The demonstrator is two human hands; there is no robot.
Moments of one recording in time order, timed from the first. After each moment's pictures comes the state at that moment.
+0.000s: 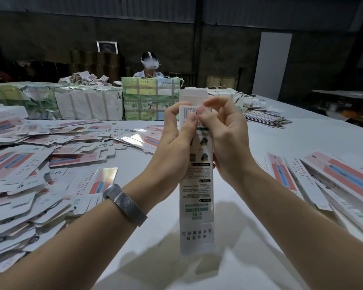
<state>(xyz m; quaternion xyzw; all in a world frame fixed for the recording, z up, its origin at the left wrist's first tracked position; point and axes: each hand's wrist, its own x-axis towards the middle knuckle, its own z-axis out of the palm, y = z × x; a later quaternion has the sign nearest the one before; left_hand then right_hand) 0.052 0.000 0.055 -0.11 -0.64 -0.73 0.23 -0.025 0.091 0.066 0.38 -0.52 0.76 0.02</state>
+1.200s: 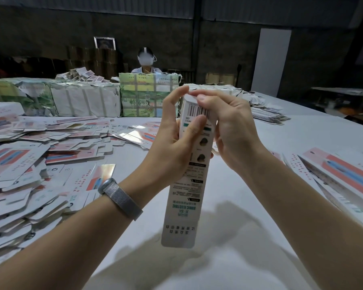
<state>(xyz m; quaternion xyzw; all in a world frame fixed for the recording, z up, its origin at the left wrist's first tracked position) 0.050 -0.008 0.051 -0.19 -0.71 -0.61 0.29 -0.021 0.104 0.086 0.38 -0.57 0.73 -0.01</state>
